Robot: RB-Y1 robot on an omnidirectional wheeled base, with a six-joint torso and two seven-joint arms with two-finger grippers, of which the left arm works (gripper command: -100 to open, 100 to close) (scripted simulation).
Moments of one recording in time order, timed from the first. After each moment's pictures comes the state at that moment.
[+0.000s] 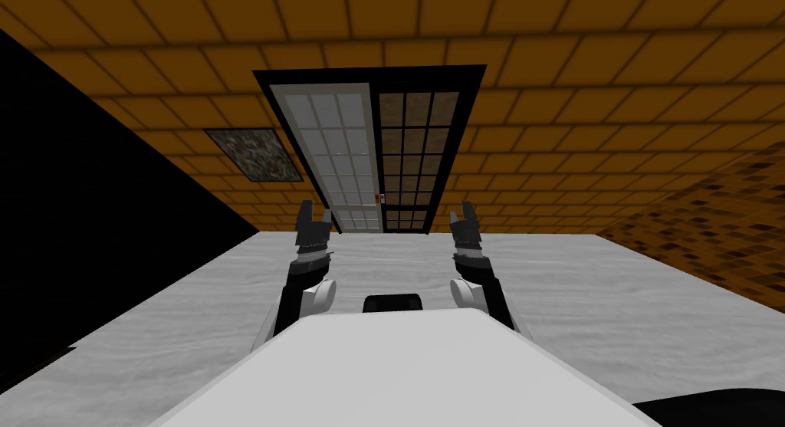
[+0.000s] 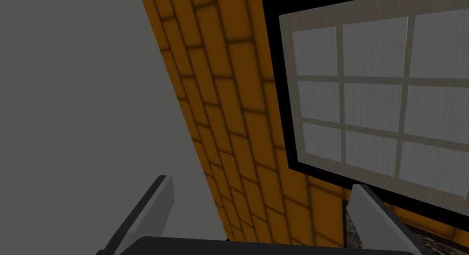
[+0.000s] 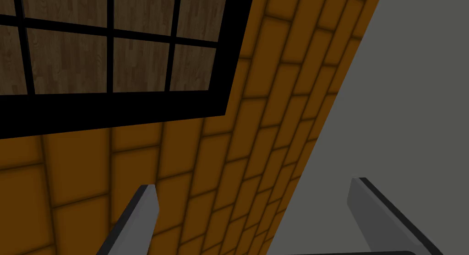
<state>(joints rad) 0.49 -0.02 -0.05 -2.33 -0.12 -0.44 -0.02</state>
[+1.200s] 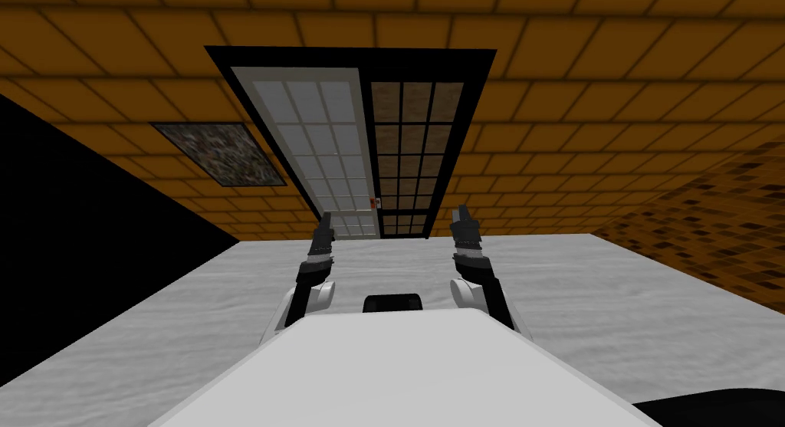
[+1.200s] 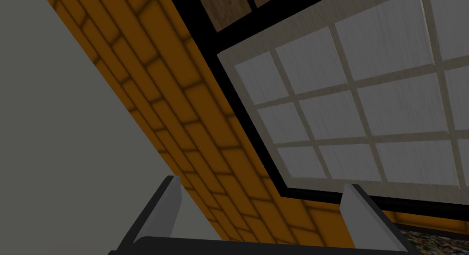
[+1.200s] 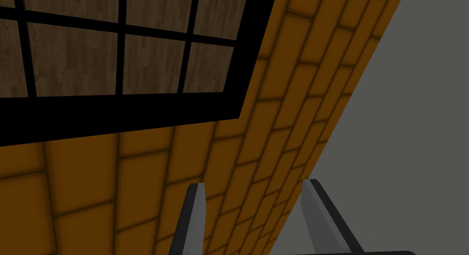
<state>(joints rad) 0.44 0.04 0.02 -2.11 -0.15 -0.50 -0.21</state>
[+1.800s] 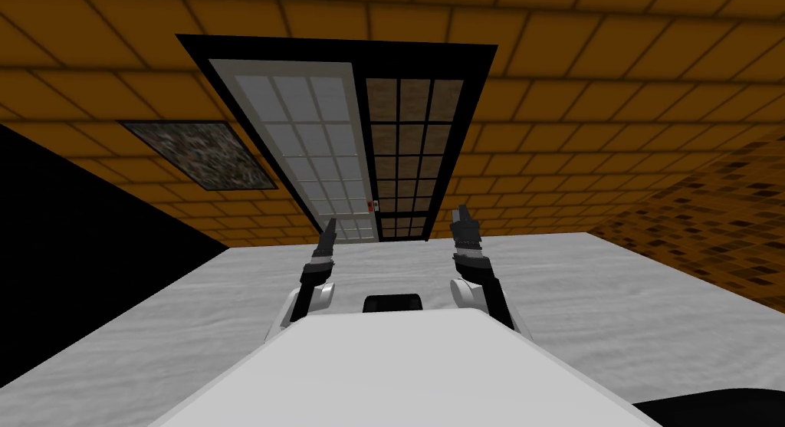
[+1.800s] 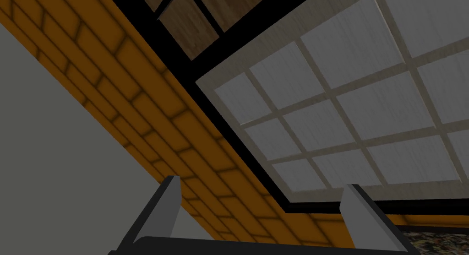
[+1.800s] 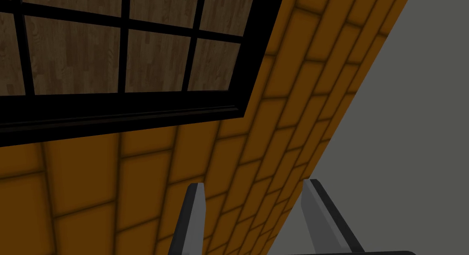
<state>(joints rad) 0.41 0.05 0.06 -1.97 -0.17 -0.54 -0.33</state>
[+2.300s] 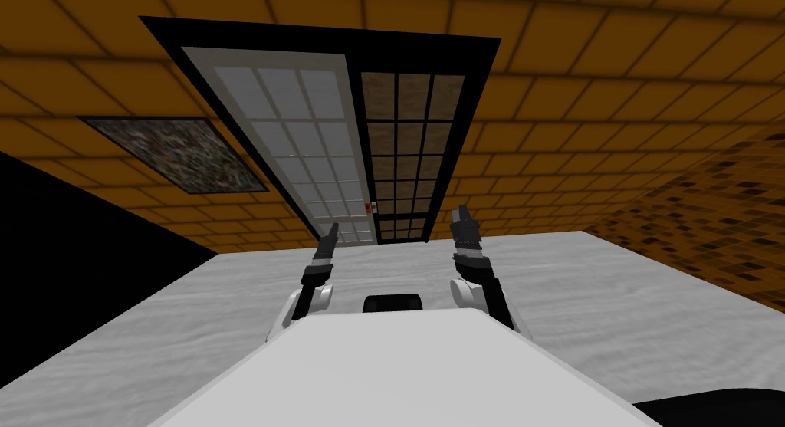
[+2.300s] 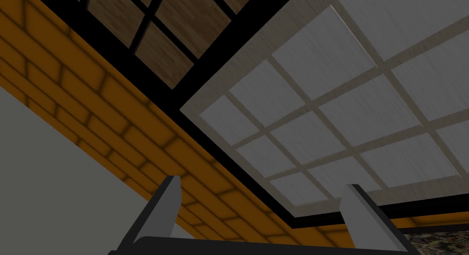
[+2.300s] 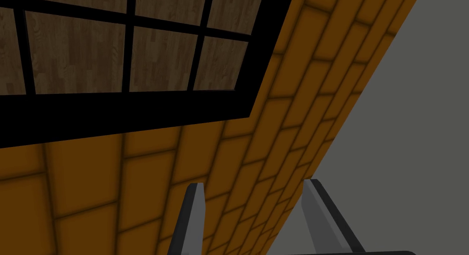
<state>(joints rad) 0.38 0.07 0.10 -1.85 -0.19 -0.57 -0.44</state>
